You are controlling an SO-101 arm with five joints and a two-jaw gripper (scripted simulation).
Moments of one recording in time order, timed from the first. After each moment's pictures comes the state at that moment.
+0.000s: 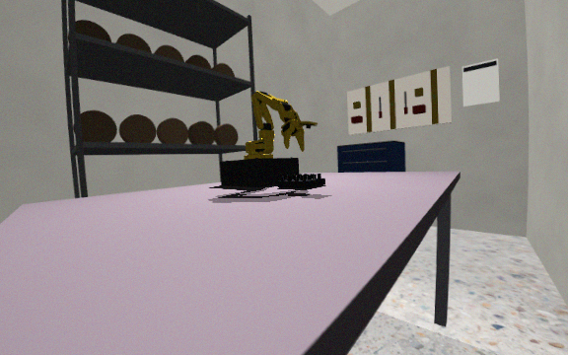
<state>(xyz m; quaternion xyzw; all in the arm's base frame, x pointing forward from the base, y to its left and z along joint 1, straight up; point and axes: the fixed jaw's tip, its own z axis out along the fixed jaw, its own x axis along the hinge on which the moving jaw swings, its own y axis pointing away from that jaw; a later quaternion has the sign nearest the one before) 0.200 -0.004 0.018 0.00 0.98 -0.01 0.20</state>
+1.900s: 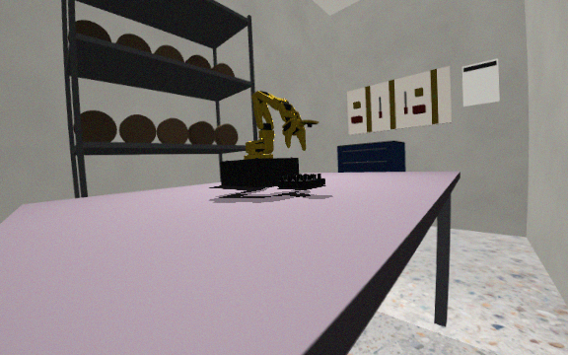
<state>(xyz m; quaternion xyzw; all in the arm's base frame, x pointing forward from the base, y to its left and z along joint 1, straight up) 0.207 -0.004 0.020 0.01 0.98 -0.01 0.21</state>
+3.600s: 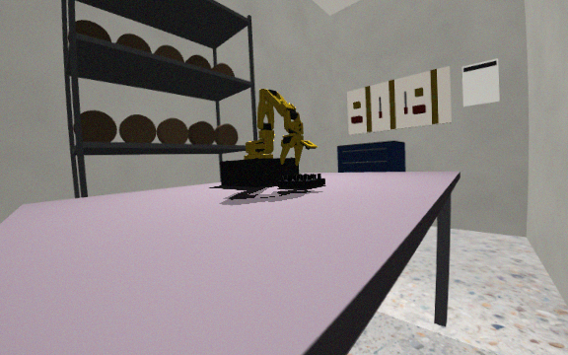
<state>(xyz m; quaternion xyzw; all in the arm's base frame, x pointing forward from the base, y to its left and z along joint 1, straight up) 0.172 -0.002 -0.027 0.01 1.00 0.00 0.01</state>
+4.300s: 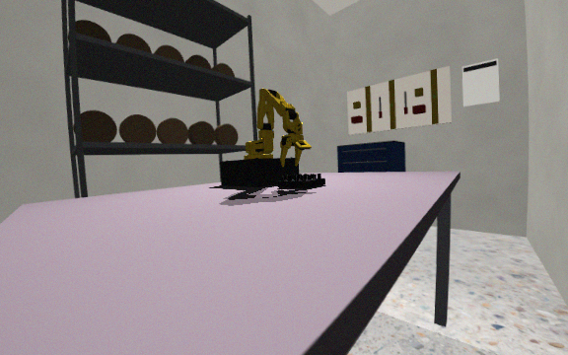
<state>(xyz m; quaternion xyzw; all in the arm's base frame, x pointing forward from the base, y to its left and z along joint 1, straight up) 0.174 -0.008 -0.028 0.18 0.98 0.00 0.01</state>
